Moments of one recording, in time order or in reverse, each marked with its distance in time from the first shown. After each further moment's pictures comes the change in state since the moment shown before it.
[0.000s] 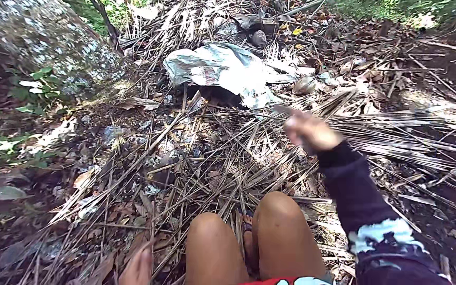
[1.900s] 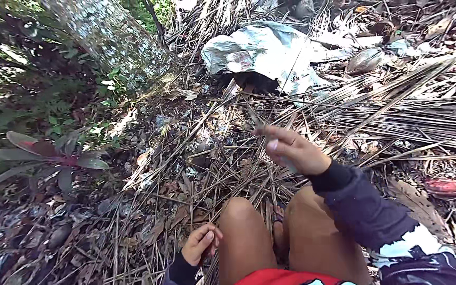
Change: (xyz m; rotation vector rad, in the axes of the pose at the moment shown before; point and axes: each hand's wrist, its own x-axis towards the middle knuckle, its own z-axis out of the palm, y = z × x) left_hand 0.019 0.093 0.013 -0.928 -0.573 -0.066; right_hand 0.001 0.024 0.100 0.374 -0.445 -0.229
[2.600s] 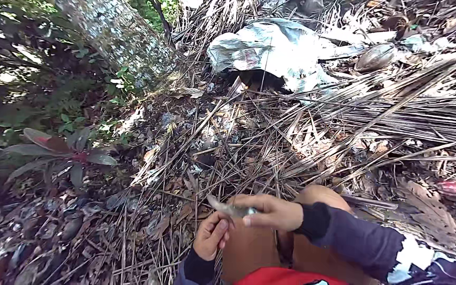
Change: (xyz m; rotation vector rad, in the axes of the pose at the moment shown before) left_hand 0.025 0.043 0.056 -0.036 0.076 0.234; right_hand -0.042 0.031 0.081 0.135 -0.396 0.176
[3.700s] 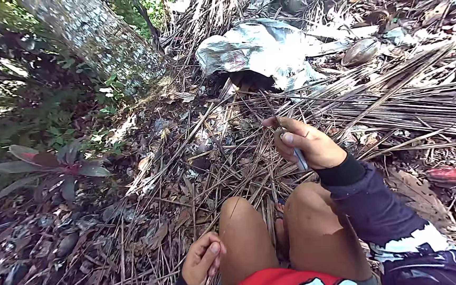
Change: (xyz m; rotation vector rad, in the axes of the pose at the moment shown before) left_hand -0.028 0.007 -0.006 0.028 -0.077 -0.074; right_hand -0.027 -0.052 -0.096 0.038 0.405 -0.288
